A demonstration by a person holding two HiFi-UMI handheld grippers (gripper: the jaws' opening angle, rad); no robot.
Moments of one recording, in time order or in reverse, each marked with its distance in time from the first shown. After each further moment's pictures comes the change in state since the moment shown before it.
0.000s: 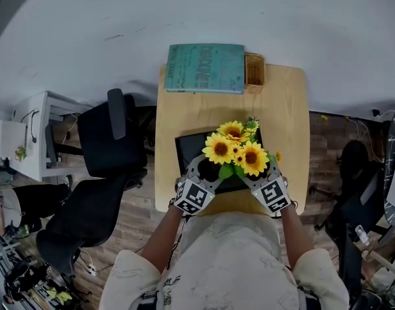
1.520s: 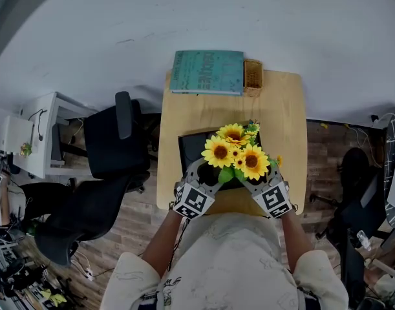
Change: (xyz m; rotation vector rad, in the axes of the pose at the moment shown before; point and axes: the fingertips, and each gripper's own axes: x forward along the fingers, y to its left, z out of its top) left arm -0.031 -0.017 0.027 0.041 -0.024 0.055; right arm -0.034 0.016 0.024 -0.064 -0.088 -0.026
